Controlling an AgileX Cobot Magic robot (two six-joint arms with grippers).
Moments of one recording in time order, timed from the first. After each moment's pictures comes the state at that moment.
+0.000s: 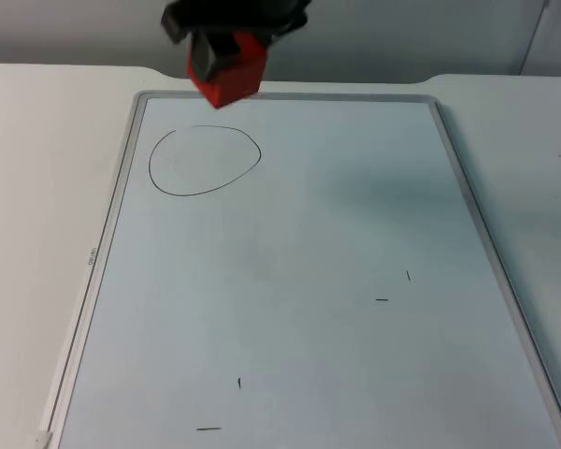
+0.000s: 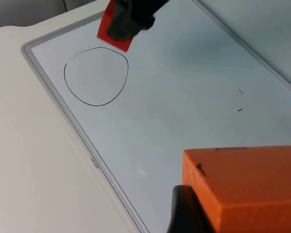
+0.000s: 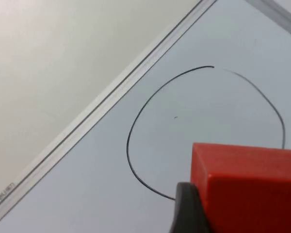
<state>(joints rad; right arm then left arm) 0.63 2.48 -2.40 0.04 1.01 -0.18 -0.64 0.72 -0.87 0.05 0.91 -0.10</state>
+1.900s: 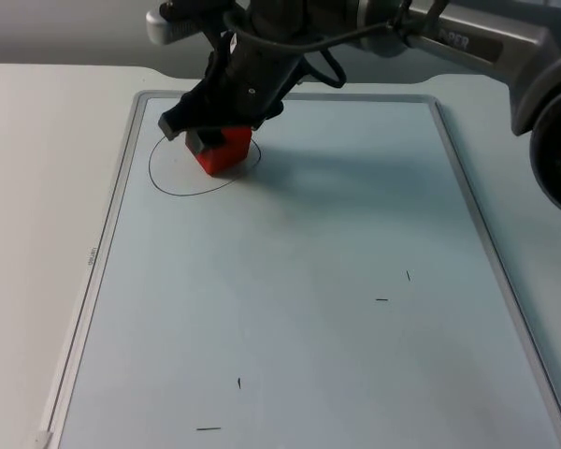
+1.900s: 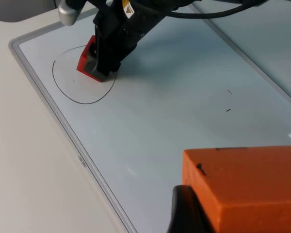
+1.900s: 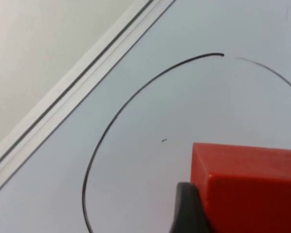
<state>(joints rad) 0.62 2.70 -2.48 0.00 0.85 -0.13 -0.64 0.72 -0.87 0.01 0.91 -0.11</state>
